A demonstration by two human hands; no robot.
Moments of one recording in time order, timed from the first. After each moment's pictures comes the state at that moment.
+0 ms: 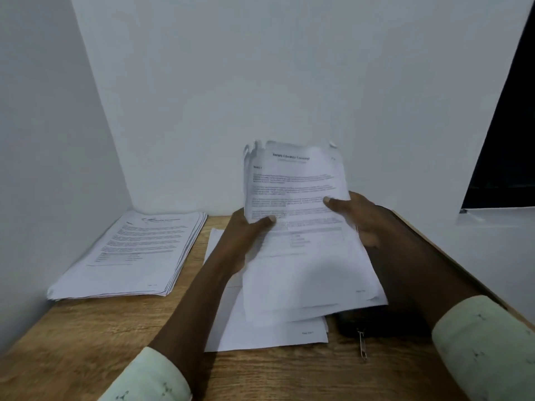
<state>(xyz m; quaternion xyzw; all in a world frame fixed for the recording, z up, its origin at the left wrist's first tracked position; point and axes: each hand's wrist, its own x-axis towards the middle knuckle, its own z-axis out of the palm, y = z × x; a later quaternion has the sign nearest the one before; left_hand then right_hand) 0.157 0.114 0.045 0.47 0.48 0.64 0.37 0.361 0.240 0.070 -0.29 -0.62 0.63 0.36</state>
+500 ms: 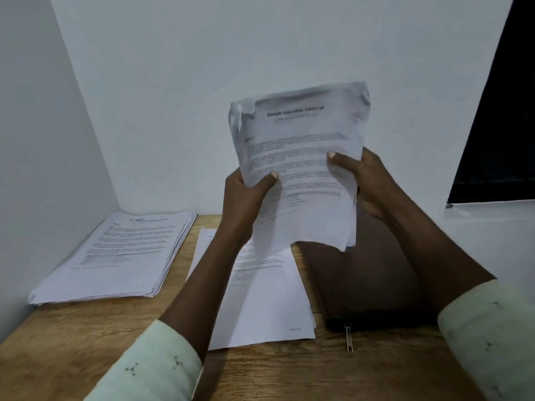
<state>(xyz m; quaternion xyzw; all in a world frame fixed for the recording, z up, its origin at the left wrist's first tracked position) 0.188 0.135 0.091 0.46 0.48 0.72 0.22 0.375 0.228 0.123 -0.21 -0.64 0.52 0.53</state>
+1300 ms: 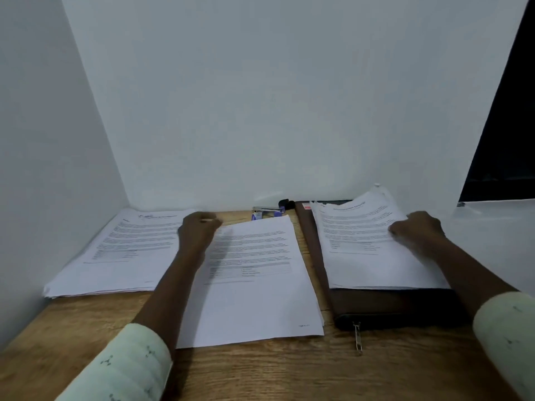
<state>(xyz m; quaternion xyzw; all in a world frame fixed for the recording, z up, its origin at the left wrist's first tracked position) 0.090 0.118 0.025 0.31 0.73 0.59 0.16 0.451 0.281 0.034 -0.71 -0.60 0.24 0.29</state>
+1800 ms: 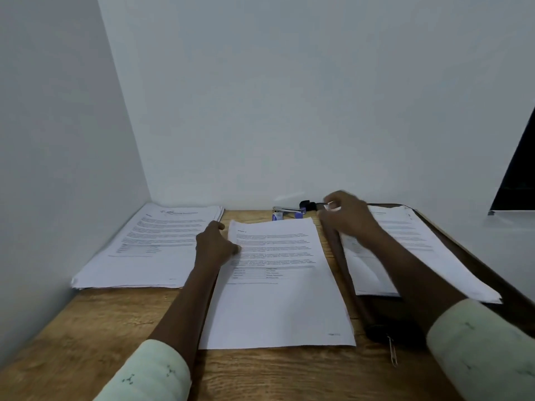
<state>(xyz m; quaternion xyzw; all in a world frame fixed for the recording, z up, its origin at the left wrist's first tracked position) 0.068 0.109 -0.001 0.34 0.82 0.45 0.13 0.305 0.221 0.062 -0.47 -0.77 0.28 0.33</state>
